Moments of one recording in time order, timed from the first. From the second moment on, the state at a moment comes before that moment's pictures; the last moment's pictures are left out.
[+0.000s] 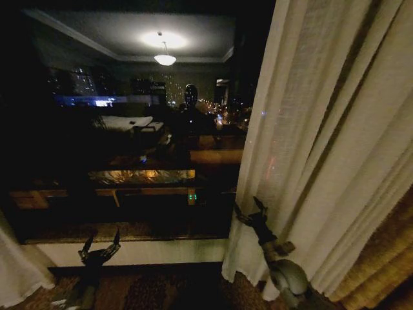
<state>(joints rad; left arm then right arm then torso) 1.63 -1.41 -0.89 -1.96 -0.43 -0.22 0.15 -1.26 1.16 0.38 1.87 0.36 0.26 -0.05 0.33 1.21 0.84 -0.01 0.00</state>
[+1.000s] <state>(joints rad) 1.63 -1.41 -0.89 -1.96 -0.43 -0.22 0.15 -1.18 1.16 0.47 1.69 0.36 0.26 0.01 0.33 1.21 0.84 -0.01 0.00</state>
